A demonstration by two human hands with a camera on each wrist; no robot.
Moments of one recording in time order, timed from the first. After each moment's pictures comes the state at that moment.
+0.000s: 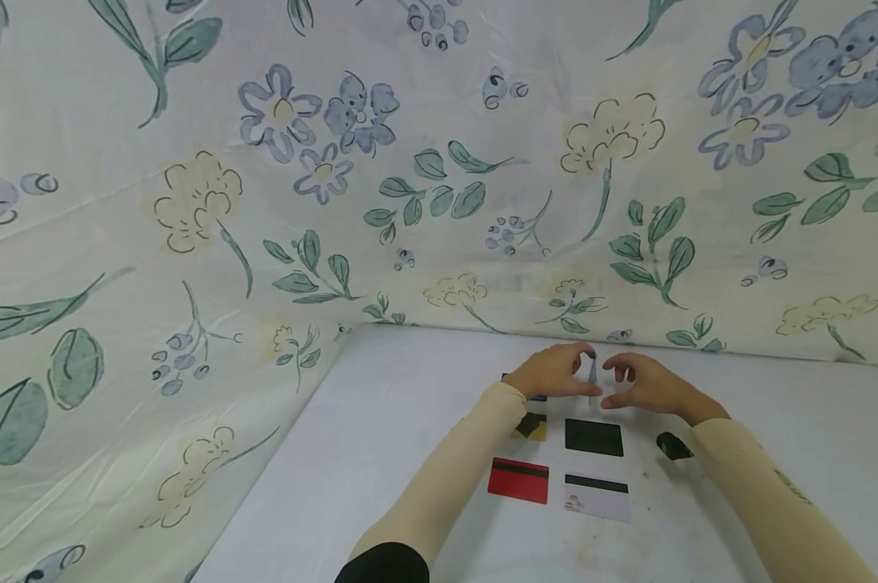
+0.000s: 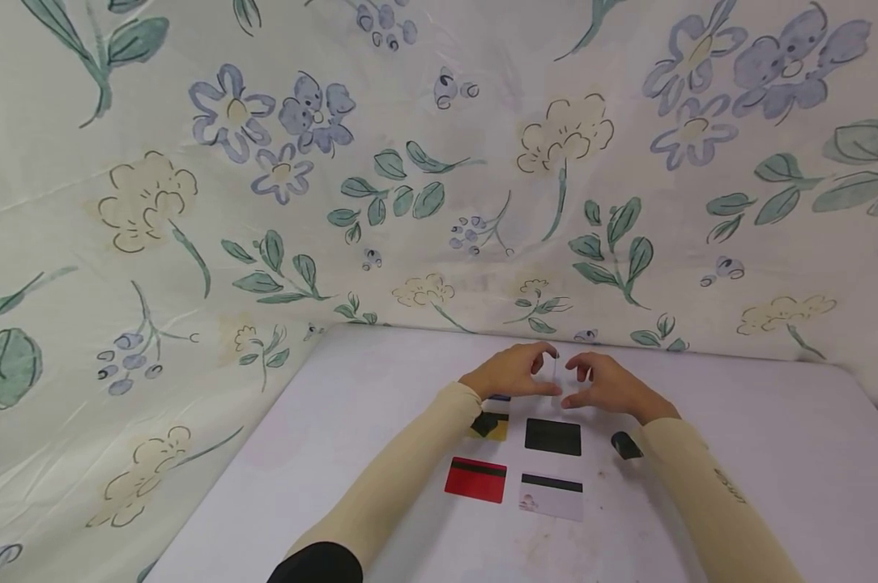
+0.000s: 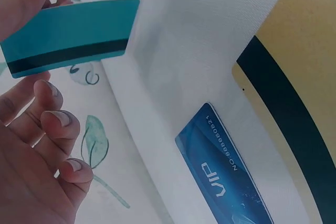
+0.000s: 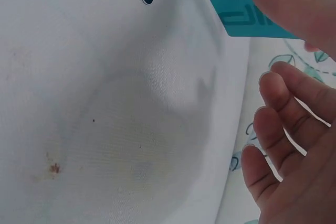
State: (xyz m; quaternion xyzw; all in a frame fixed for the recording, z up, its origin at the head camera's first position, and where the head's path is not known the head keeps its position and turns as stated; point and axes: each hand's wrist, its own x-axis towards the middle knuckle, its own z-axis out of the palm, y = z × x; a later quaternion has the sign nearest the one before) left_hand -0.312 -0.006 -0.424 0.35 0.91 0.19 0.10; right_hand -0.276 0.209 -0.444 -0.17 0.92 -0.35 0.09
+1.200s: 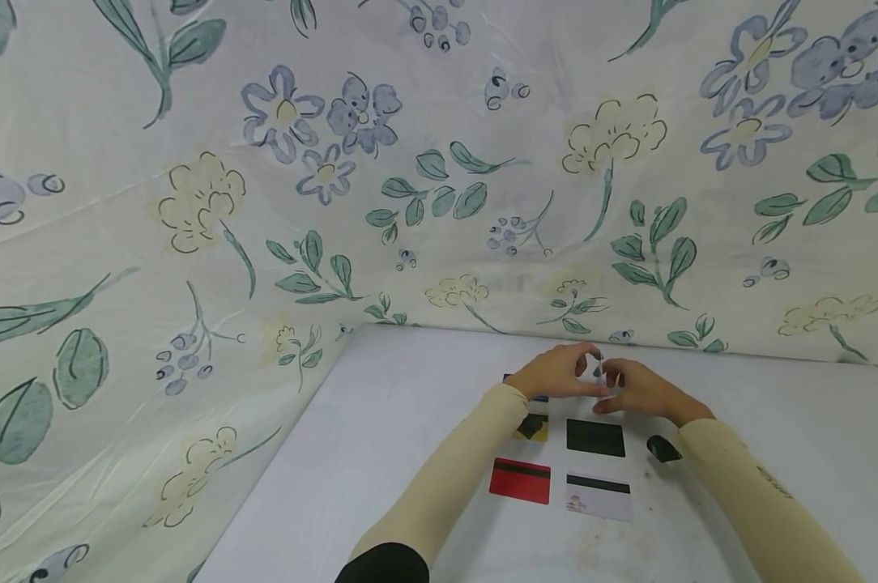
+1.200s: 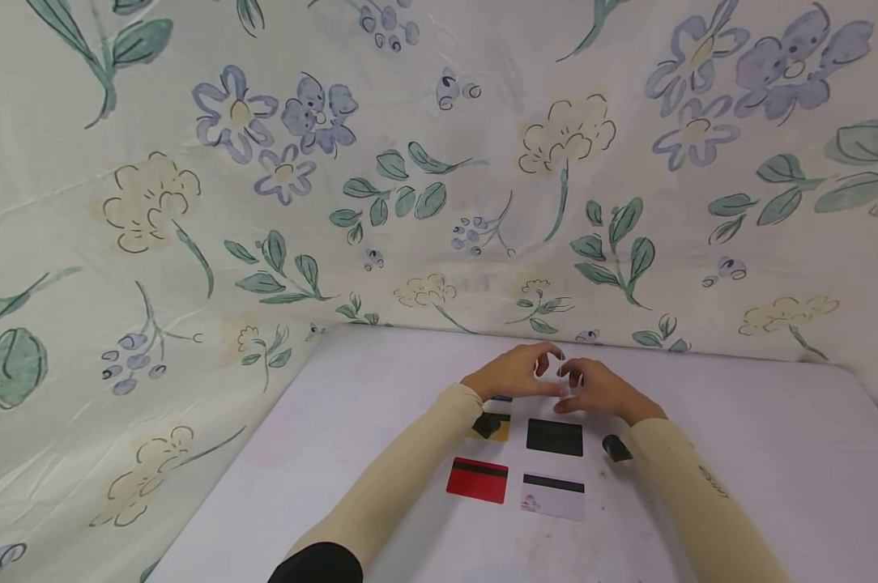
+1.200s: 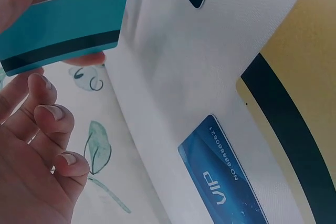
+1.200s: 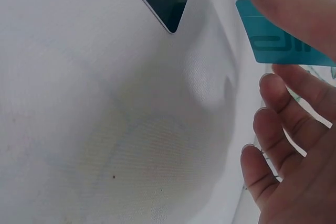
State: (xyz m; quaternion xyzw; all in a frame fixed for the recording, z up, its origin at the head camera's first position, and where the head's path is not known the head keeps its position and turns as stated) left_hand -0.309 -0.006 -0.422 0.38 0.89 0.23 0.11; right_hand -0.281 0.193 -0.456 -0.16 0.92 -0.35 0.11
